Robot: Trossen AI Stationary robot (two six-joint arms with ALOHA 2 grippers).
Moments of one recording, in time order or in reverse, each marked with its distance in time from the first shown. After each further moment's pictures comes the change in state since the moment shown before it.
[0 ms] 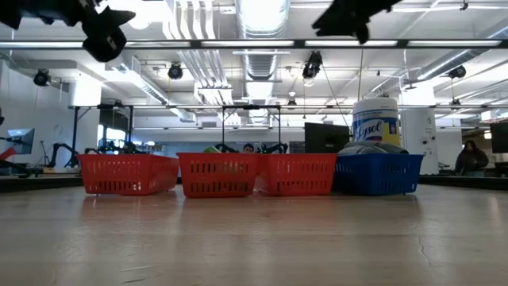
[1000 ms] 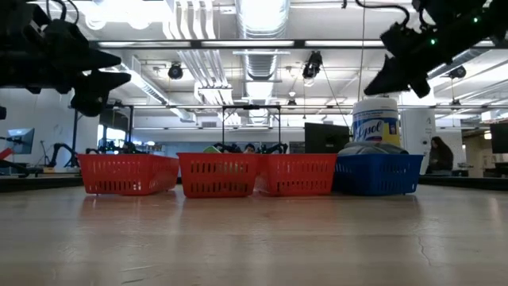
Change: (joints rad) left arm 0.049 -0.413 -0.492 0.194 -0.173 0.058; right arm 0.000 -0.392 -0.544 -0.004 0.173 0.199
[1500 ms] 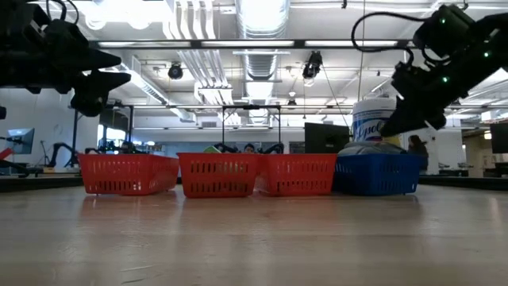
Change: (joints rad) left arm 0.000 0.003 -0.001 -0.015 -0.002 -0.001; right arm 0.000 0.005 -0.189 0.002 0.000 0.001
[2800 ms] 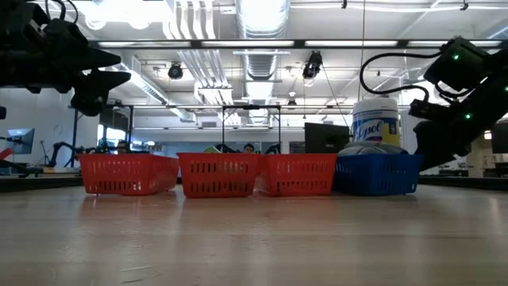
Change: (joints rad) left arm 0.000 -0.019 -0.003 0.015 0.003 0.000; right arm 0.004 -0.033 -0.198 0.005 0.063 -0.021
